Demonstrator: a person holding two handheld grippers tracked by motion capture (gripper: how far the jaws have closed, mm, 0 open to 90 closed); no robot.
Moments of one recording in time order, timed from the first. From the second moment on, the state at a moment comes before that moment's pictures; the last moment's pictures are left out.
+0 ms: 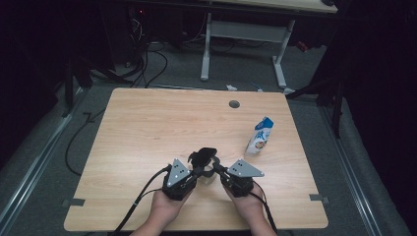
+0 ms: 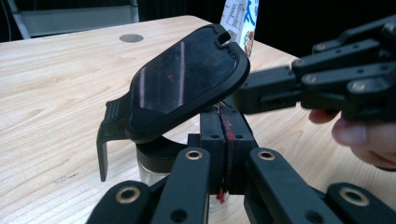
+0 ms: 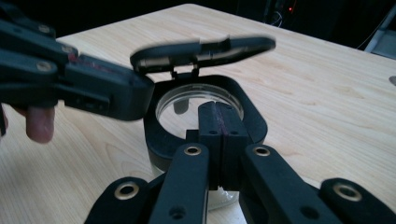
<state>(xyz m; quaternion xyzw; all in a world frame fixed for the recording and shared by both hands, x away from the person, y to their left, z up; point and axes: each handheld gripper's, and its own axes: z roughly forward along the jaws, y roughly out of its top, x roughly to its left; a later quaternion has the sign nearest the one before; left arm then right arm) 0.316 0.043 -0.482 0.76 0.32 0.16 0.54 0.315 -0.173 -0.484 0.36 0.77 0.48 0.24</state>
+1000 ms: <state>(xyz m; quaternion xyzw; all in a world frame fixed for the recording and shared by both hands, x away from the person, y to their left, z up) 0.332 0.060 -0.469 0.73 0.35 0.19 0.55 0.316 -0.174 -0.486 0.35 0.76 0.49 0.24</state>
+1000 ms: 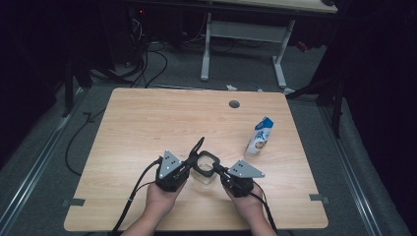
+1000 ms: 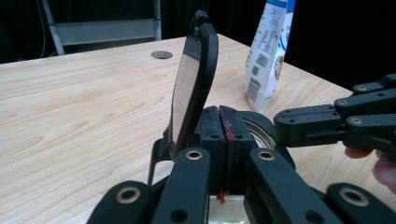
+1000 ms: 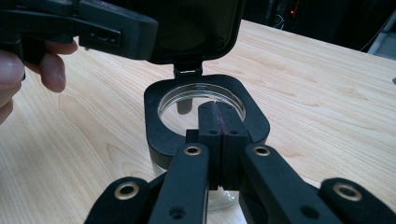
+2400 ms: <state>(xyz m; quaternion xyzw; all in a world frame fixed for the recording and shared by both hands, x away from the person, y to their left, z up) 0.345 0.072 -0.471 0.73 0.38 0.21 0.53 0.316 -0.176 -0.487 0.35 0.76 0.49 0.24</state>
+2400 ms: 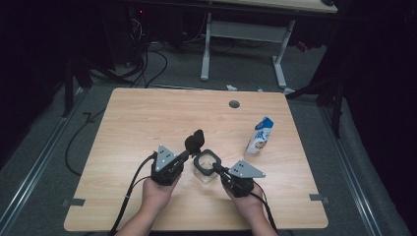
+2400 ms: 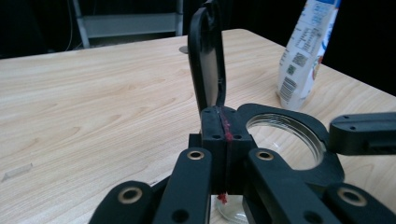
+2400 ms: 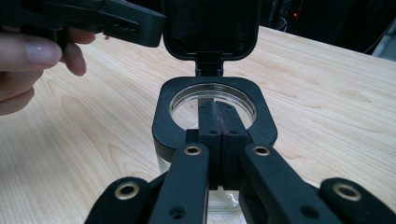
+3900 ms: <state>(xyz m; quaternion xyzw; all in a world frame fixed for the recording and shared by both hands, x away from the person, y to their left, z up) 0.325 0.169 -0.518 0.80 0.36 0.18 0.45 0.330 -0.255 -0.496 0.51 0.68 0.43 0.30</state>
